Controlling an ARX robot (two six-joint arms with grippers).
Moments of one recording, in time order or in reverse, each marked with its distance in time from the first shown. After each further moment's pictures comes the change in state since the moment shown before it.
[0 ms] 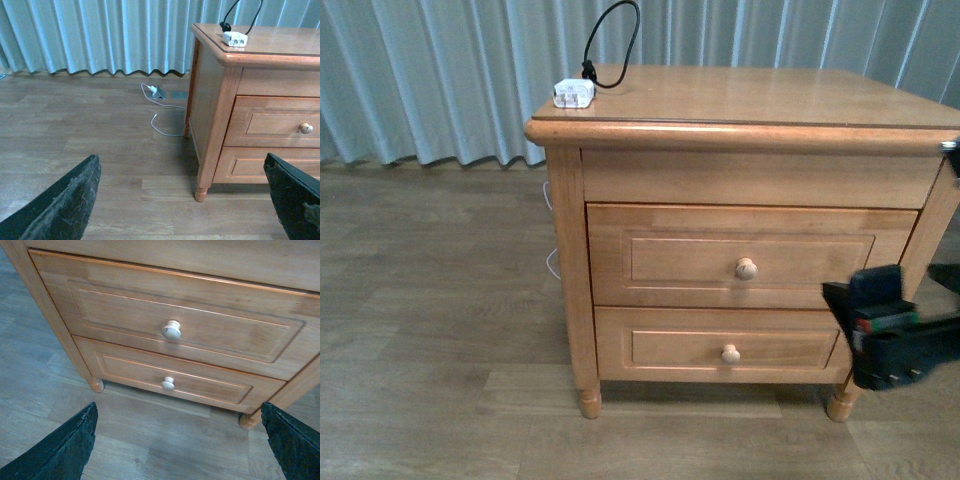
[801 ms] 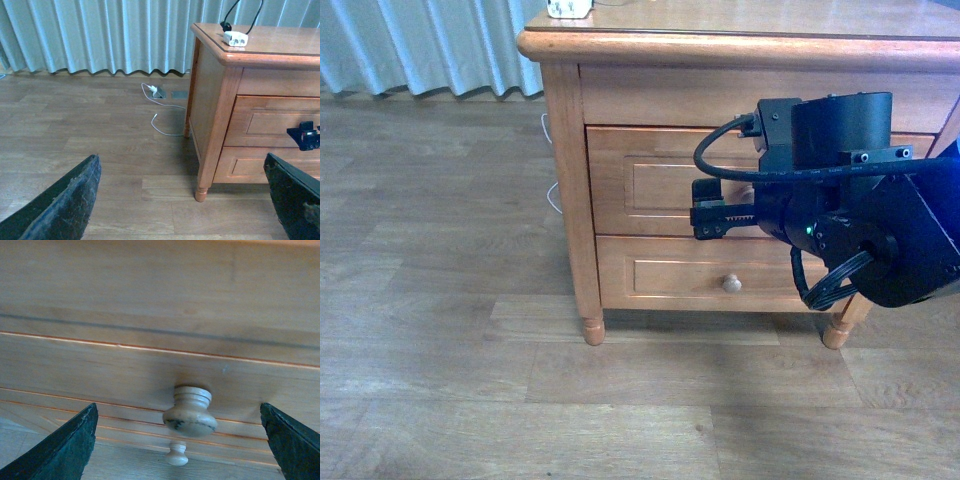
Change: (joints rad) left arm 0.000 0.000 0.000 0.000 0.000 0.000; right arm 0.016 0.683 0.661 -0.005 0.102 0.079
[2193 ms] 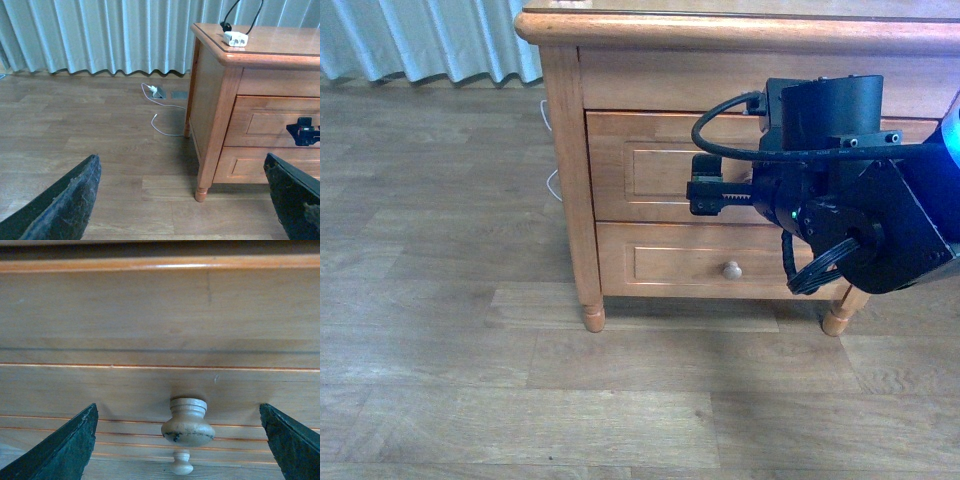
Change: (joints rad) left arm 0.000 0.000 0.000 0.000 0.000 0.000; right arm 0.016 0.012 0.014 0.032 0.094 0.076
